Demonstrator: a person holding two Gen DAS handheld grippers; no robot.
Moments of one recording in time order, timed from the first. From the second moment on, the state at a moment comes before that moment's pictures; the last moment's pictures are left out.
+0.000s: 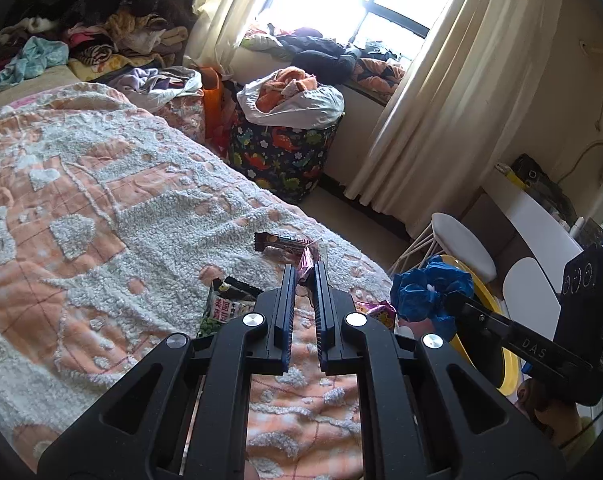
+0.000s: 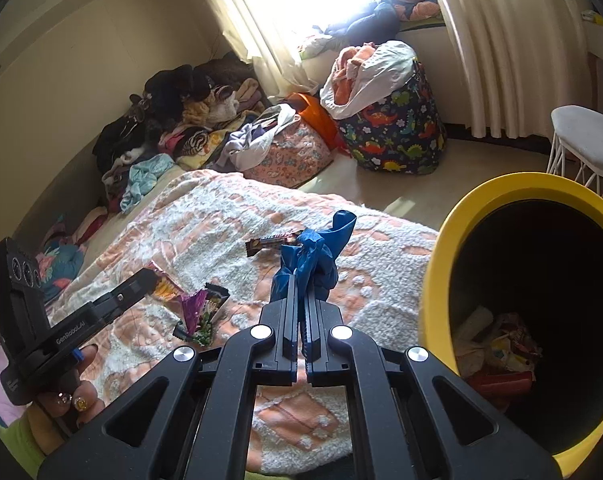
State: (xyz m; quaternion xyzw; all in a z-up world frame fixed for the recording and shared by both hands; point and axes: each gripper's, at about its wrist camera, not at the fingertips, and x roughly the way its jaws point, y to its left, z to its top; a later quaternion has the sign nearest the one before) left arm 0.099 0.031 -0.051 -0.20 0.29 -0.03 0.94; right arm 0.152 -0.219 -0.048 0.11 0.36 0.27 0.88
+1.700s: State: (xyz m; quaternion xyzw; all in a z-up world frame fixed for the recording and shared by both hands) left arm 0.107 -0.101 -0.032 -0.08 0.30 -0.16 0.94; right arm 0.158 -0.373 -0.046 0.19 0.32 0.12 0.92
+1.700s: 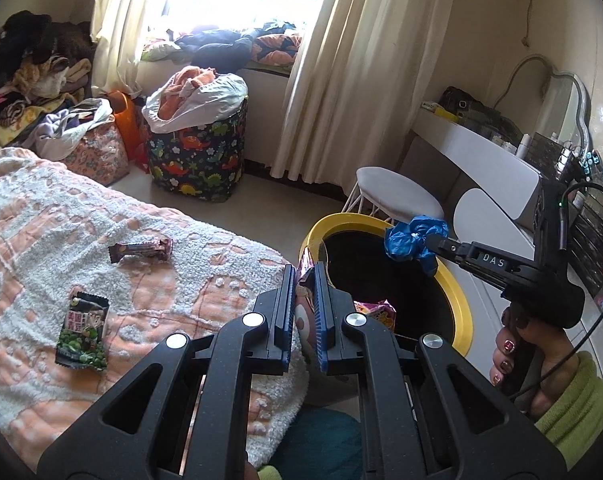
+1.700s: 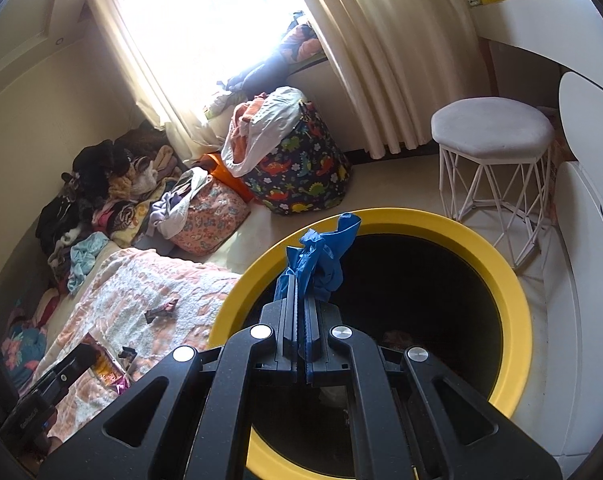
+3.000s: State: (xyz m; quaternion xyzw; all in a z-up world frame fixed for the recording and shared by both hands) left arm 0.146 -0.175 -0.059 -0.02 0.32 -0.20 0.93; right arm 0.158 -0.407 -0.059 0.21 0.33 0.08 0.92
